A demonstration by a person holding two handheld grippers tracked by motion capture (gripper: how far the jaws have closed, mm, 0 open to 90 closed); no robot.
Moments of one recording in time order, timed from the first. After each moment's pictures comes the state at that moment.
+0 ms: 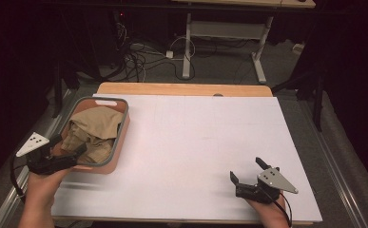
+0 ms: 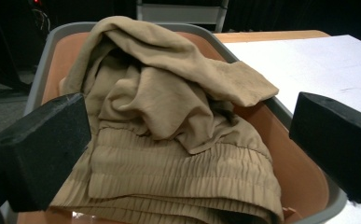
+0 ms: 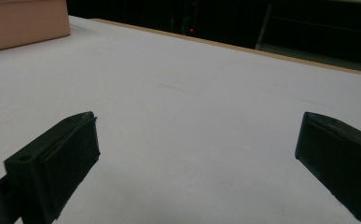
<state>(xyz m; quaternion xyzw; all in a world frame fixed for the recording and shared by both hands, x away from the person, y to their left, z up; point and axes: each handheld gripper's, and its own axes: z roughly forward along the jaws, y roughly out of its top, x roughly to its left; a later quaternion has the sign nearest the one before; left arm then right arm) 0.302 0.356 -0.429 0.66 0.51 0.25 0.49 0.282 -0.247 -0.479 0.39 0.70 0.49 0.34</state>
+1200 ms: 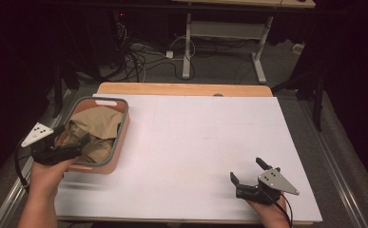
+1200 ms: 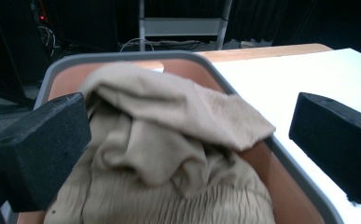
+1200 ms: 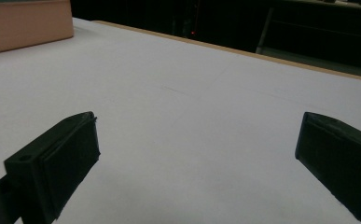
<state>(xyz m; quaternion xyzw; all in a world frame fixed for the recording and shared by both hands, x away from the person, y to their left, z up) 0.320 0.343 -0.409 0.66 0.50 0.27 0.50 0.278 -0.246 -0.476 0.38 0.70 0.49 0.34</state>
